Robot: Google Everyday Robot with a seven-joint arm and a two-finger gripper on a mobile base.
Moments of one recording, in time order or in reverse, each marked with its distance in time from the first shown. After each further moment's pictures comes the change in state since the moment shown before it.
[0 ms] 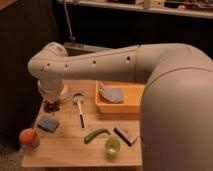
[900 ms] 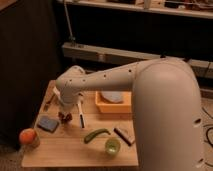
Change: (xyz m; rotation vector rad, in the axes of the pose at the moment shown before) arm 0.062 -0.023 0.116 -0.149 0.057 0.071
